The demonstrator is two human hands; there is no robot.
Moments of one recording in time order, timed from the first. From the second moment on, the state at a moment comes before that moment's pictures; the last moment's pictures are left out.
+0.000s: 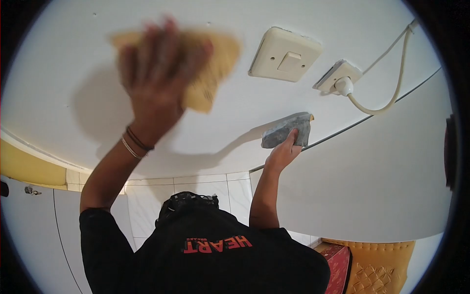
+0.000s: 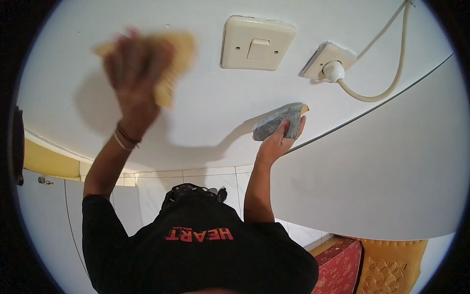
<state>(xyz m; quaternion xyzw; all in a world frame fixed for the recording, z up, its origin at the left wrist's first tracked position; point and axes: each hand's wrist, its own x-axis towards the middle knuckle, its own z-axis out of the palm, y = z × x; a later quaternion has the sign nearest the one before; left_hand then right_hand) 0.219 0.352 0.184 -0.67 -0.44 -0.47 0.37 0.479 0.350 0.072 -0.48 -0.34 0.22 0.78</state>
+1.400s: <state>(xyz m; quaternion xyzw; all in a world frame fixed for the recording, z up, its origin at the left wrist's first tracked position) 0.192 0.371 0.145 -0.56 -0.49 -0.50 0.45 0.408 0.375 0.052 -0.49 -0.55 0.01 0.68</state>
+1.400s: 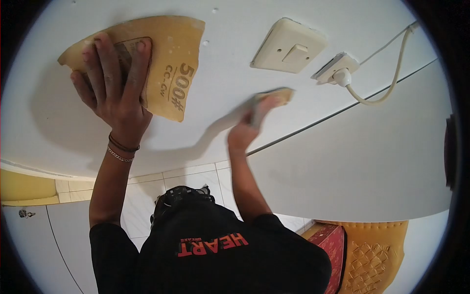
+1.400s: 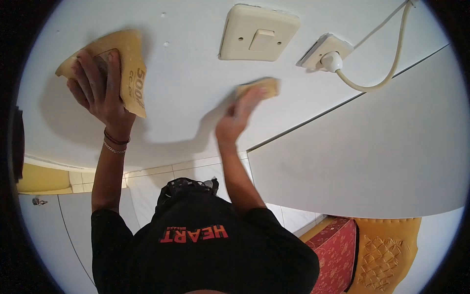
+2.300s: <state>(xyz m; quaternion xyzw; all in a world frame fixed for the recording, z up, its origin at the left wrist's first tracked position) 0.187 0.374 0.108 -0.57 -0.46 -0.54 0.42 0.436 0.388 0.046 -0.49 -0.39 0.12 0.77</state>
